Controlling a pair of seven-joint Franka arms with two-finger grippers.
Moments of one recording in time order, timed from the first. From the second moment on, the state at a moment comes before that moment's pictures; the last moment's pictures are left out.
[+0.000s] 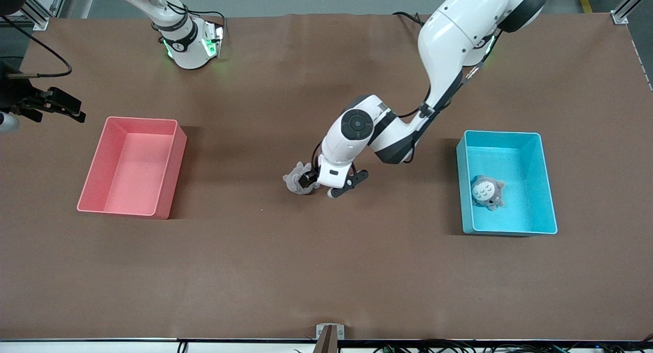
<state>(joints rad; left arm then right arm) -0.49 0.83 -0.39 -1.43 0.09 2.46 -1.44 0.01 -0.08 -0.07 -1.71 -0.01 1.59 -0.03</state>
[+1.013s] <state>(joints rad) -0.58 0.94 -0.34 -1.38 0.09 2.60 -1.56 0.01 -0.09 -0.07 -1.71 -0.01 1.62 -0.07</state>
